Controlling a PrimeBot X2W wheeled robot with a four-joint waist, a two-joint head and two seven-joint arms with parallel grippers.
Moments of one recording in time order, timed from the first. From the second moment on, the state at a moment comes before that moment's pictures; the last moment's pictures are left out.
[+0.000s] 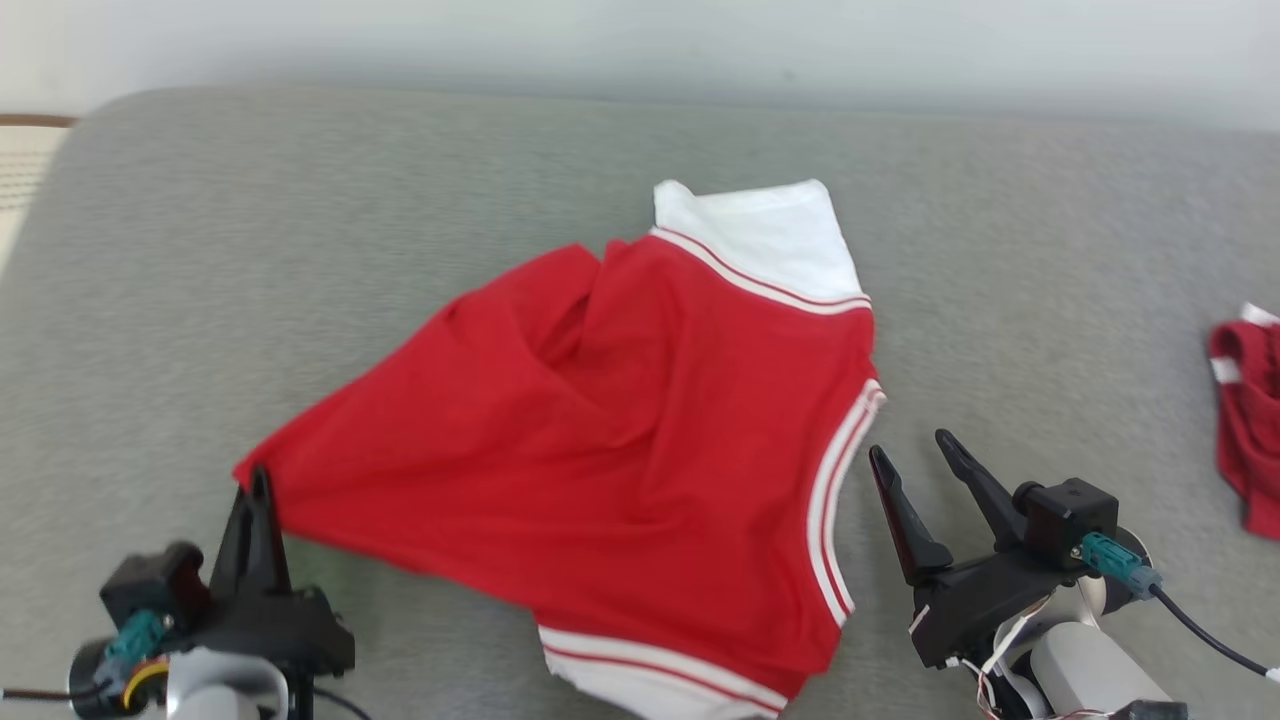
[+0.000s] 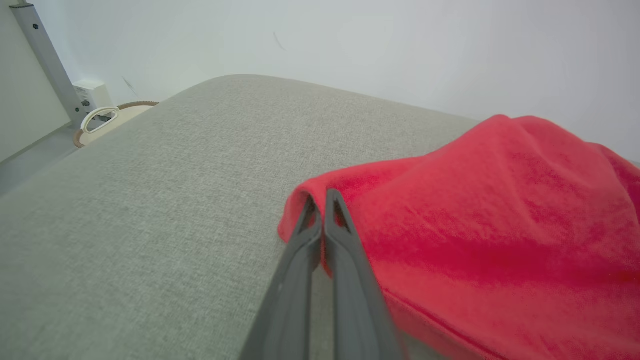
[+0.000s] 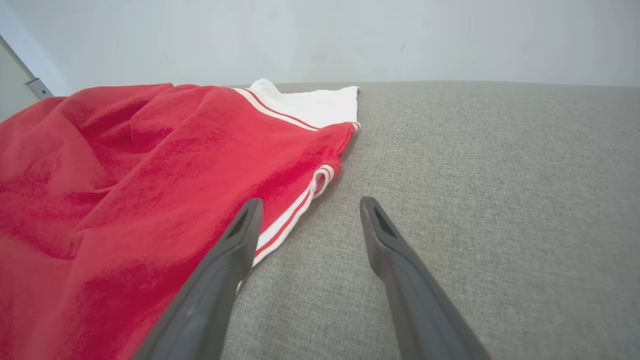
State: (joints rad) left arm -0.39 0.05 0.11 0.42 -0.16 0.04 -0.26; right arm -0.37 -0.31 0.52 0.43 0.42 0.13 -0.26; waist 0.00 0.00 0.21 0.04
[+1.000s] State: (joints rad) left arm -0.31 0.05 -0.12 0.36 -0.27 0.10 -0.26; right arm -0.65 -0.43 0.27 0.88 0.16 0.13 -0.26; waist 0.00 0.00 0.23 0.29
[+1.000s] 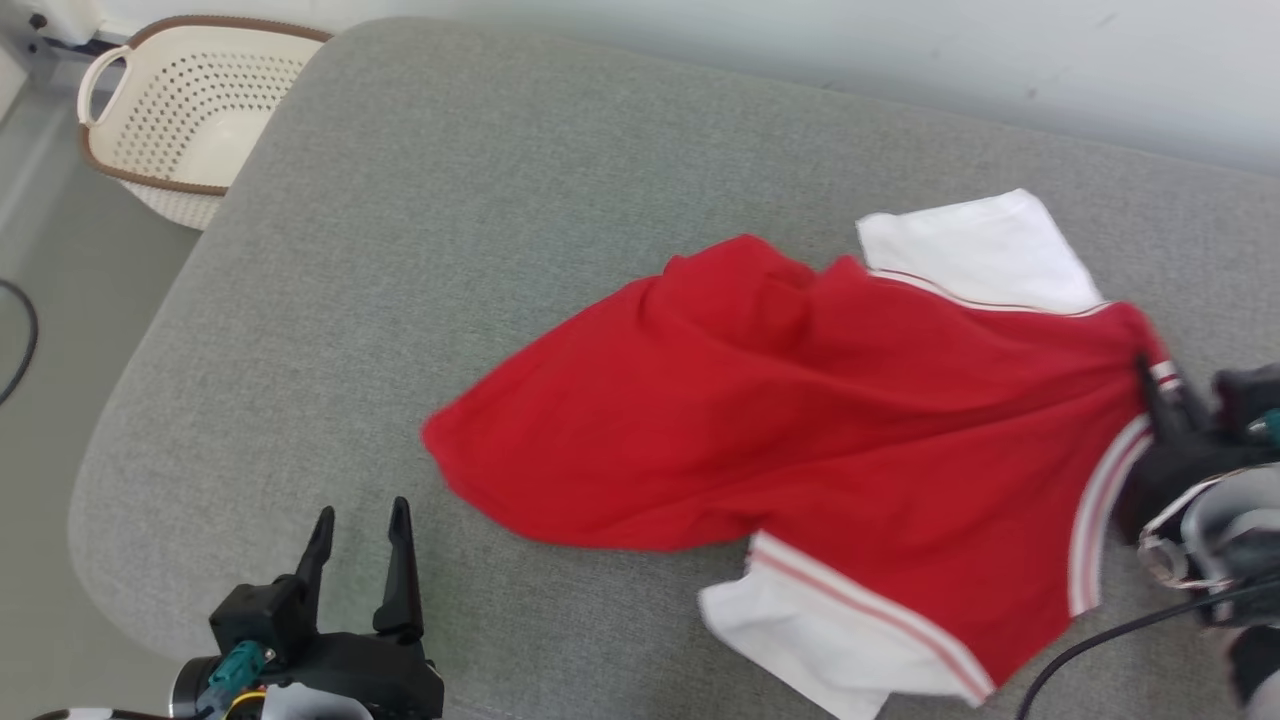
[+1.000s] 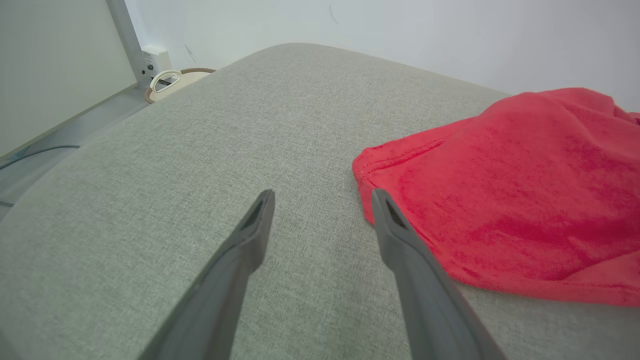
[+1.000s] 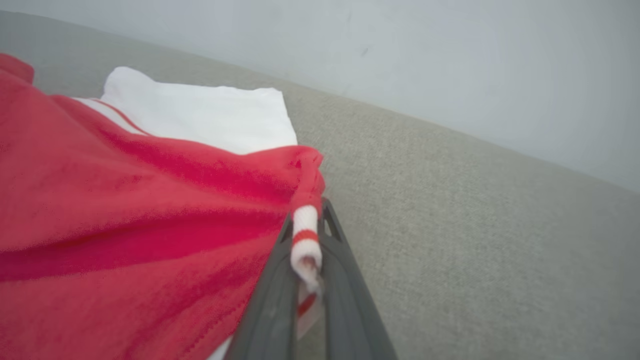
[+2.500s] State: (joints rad) left arm -0.22 0.05 -0.20 0.44 -0.25 0.07 -0.26; right arm -0.17 -0.24 0.37 0.52 0.27 0.13 -0.26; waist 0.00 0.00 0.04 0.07
